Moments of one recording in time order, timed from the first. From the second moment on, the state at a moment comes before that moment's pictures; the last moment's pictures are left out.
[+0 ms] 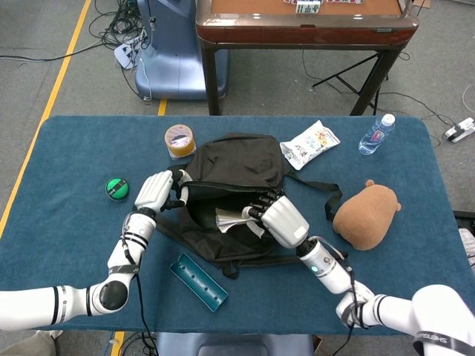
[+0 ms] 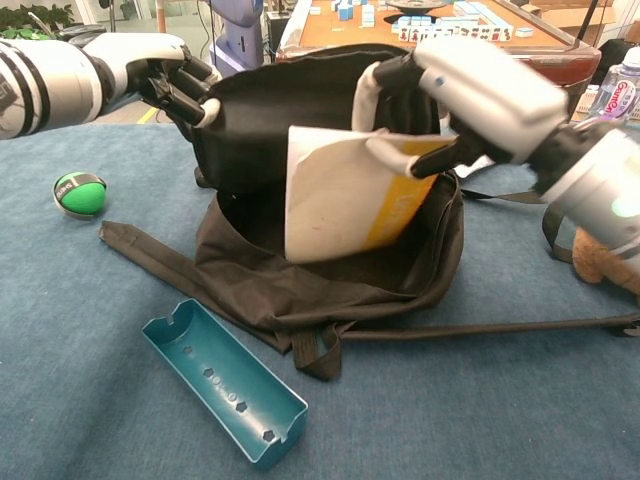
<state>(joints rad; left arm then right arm) -0.93 -1.41 -0.36 -1.77 0.51 1.07 0.32 0.76 -1.67 0.03 -1.21 -1.66 1.50 0.04</state>
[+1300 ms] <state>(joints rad) -0.81 -1.20 -0.18 -1.97 0.80 1.04 0.33 0.73 -1.32 0.27 -1.58 -1.48 1.37 -0.05</state>
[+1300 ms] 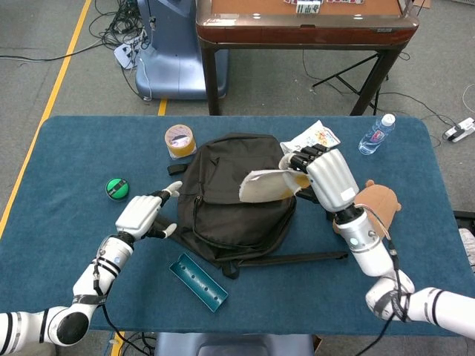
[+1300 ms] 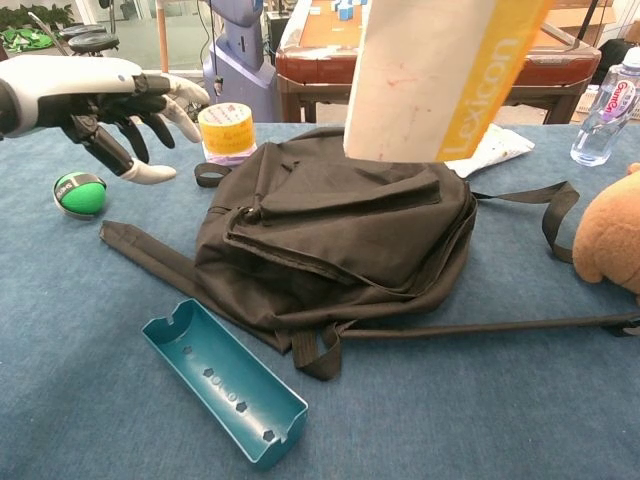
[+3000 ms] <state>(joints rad) -0.43 -1.07 -0.06 -1.79 1.19 1.28 0.05 0.28 -1.02 -0.01 -1.85 -1.53 1.50 -0.17</state>
